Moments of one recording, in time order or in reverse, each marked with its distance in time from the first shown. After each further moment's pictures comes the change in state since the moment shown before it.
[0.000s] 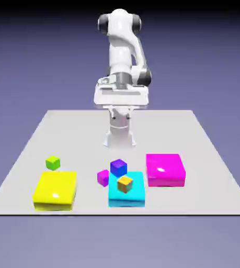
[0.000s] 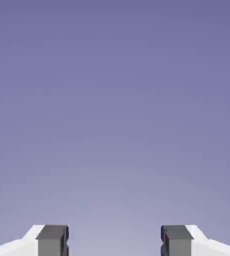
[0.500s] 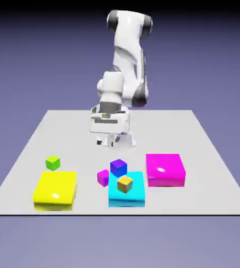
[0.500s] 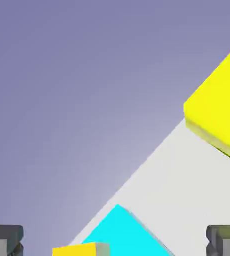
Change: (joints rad) arm -0.502 0.224 0.454 -0.035 0.350 -0.044 0.652
